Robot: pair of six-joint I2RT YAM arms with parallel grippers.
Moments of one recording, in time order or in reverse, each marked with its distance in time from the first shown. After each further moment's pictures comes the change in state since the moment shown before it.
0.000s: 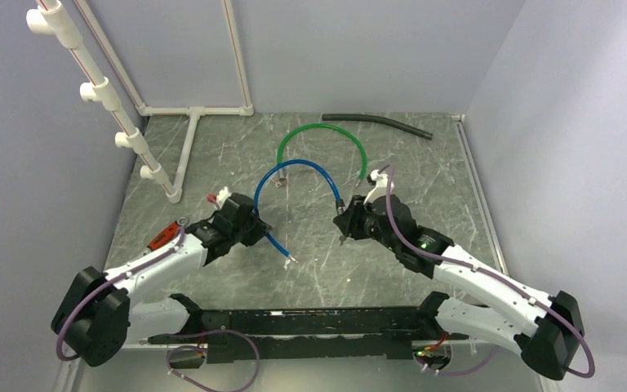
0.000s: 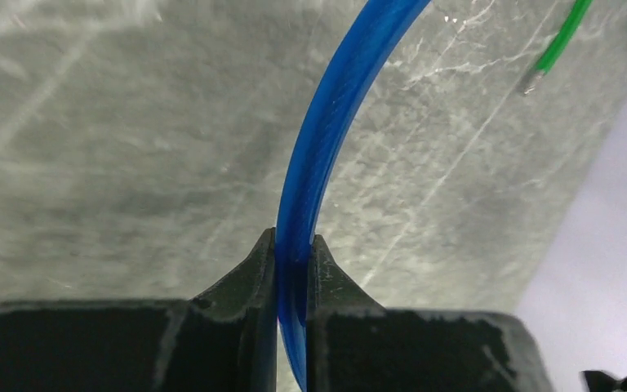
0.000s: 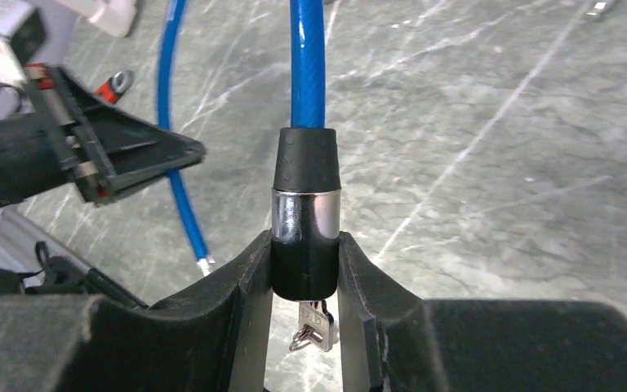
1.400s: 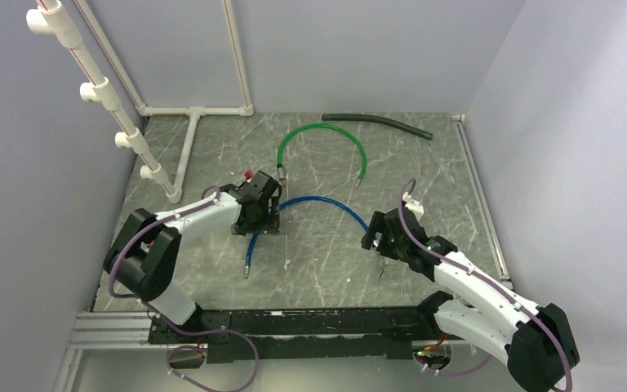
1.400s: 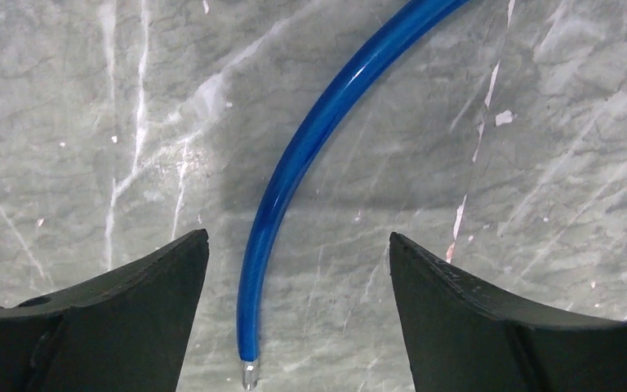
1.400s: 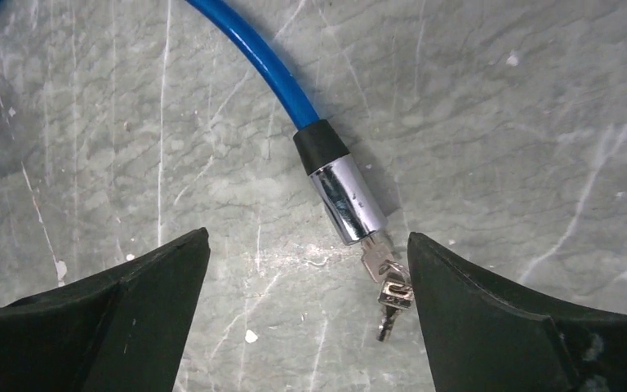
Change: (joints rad) left arm 0.024 0.431 0.391 -0.380 -0.074 0.710; right arm -0.265 -0.023 -0.211 -0.241 0.042 0.175
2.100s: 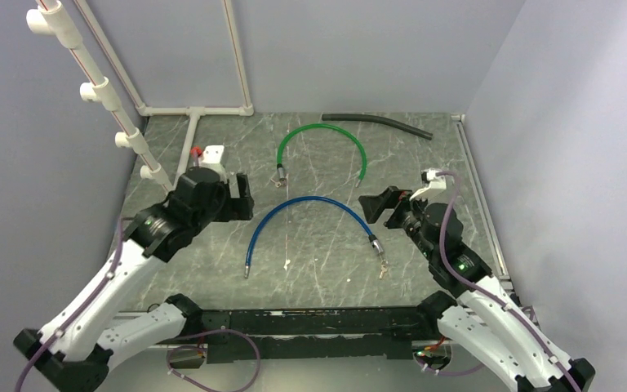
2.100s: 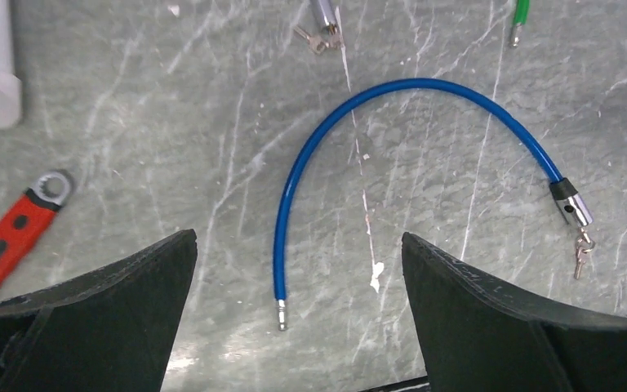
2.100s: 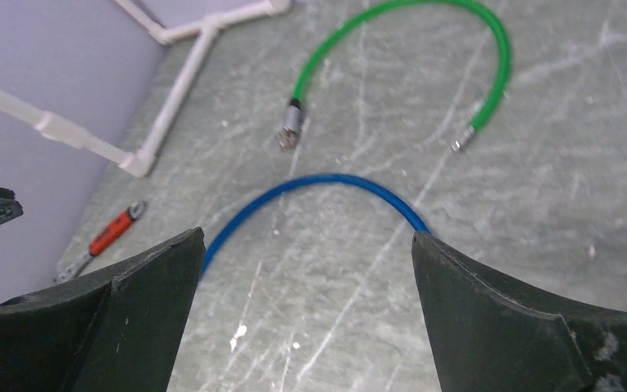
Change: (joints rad) left arm -0.011 -0.640 0.110 -0.200 -0.074 0.124; right arm 0.000 -0.309 0.127 0.239 -0.049 -0.257
